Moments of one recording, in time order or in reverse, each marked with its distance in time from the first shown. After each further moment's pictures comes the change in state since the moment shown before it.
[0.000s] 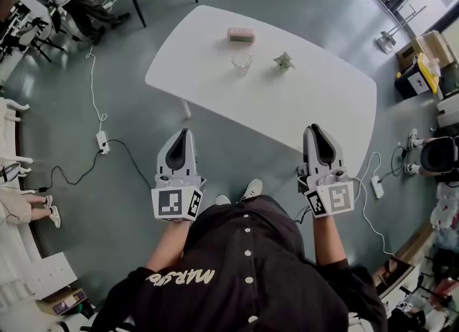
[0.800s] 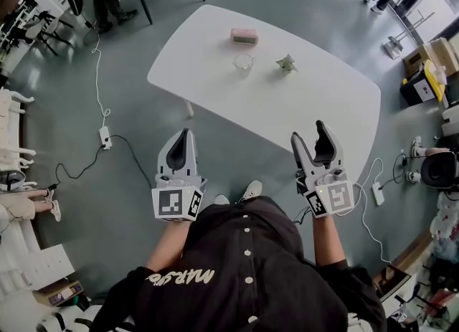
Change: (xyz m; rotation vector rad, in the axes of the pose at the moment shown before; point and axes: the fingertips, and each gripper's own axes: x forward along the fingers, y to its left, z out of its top) left arm 0.010 -0.015 0.000 0.020 0.009 0.033; right arm 0.013 -0.010 -0.009 0.042 0.020 0.096
